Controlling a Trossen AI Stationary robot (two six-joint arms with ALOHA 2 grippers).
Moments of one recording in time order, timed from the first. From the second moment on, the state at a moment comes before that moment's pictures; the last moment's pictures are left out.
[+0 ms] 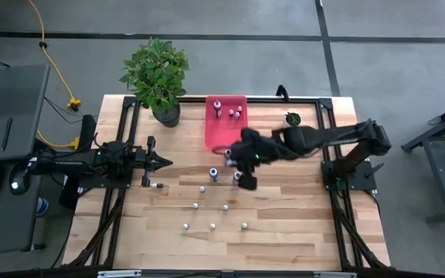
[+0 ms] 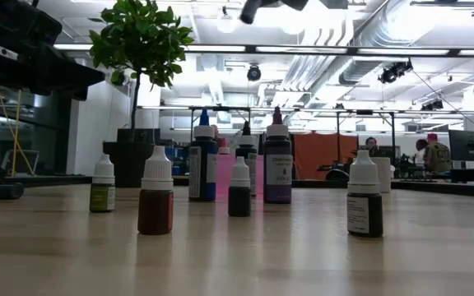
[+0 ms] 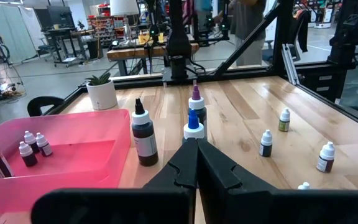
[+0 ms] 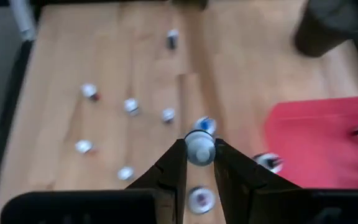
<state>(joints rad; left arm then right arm) 0.01 0.08 0.03 0.00 0.03 0.10 0.12 1.64 1.65 -0.81 0.13 0.16</state>
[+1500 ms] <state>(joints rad) 0.01 0.08 0.03 0.00 0.03 0.10 -0.51 1.93 1.56 -0.75 -0.01 0.13</state>
